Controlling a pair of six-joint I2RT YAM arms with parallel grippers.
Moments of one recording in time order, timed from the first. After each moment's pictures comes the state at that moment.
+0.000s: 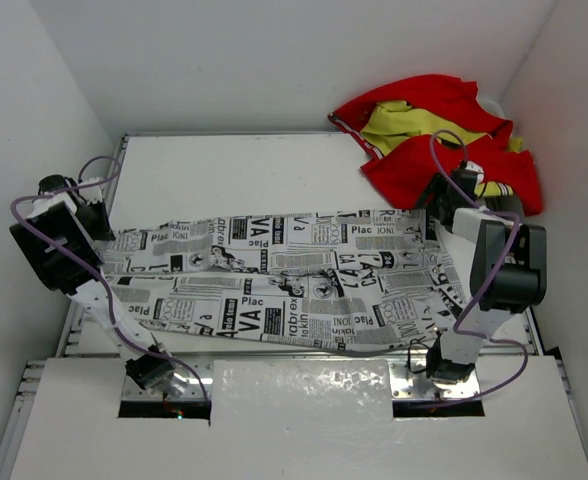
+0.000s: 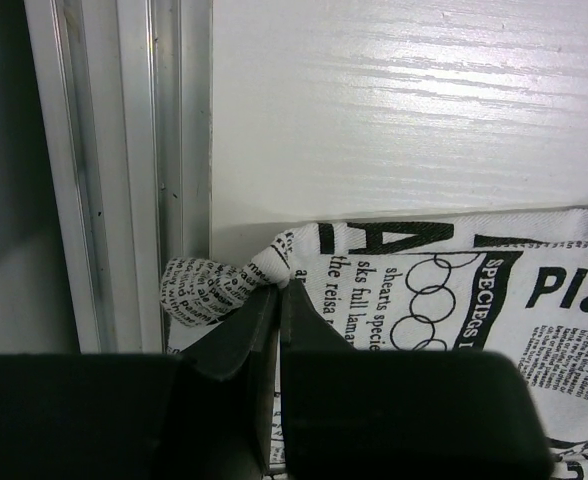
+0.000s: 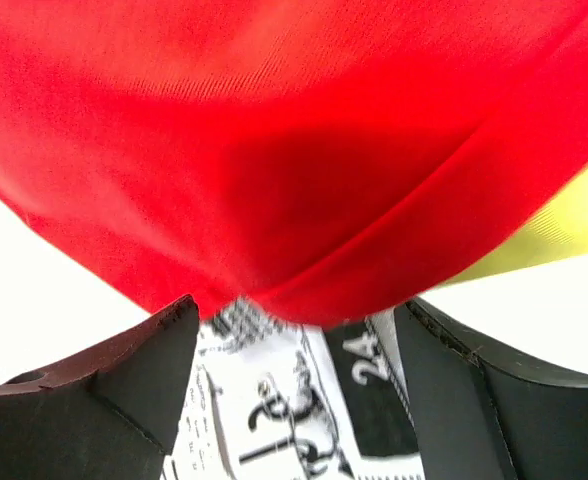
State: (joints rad) left arm 0.63 2.09 1.49 -0.64 0.31 0.41; right arm -0.18 1.78 0.93 0.15 0.03 0.37
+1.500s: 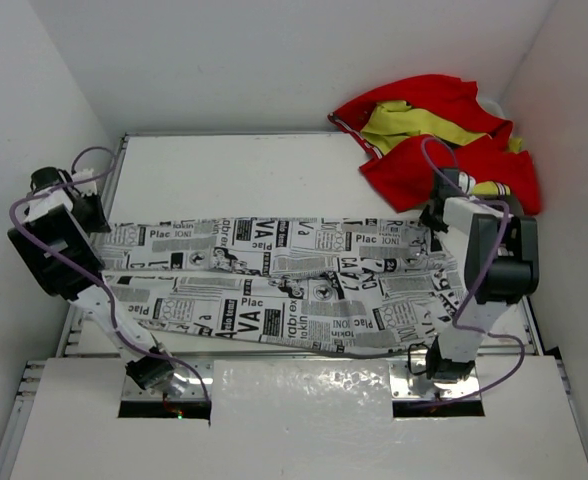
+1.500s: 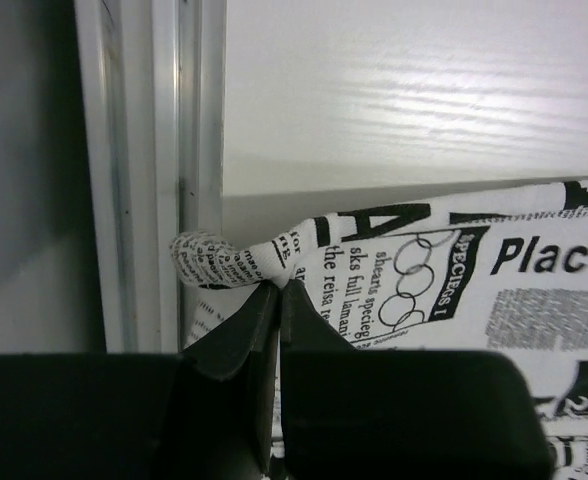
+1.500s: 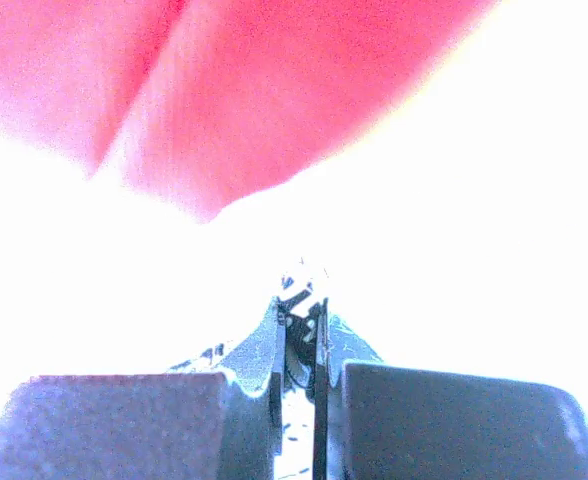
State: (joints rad) left arm 0.63 2.03 1.49 -0.65 0.32 0.41; right arm -0.10 1.88 1.07 -0.20 0.28 0.48
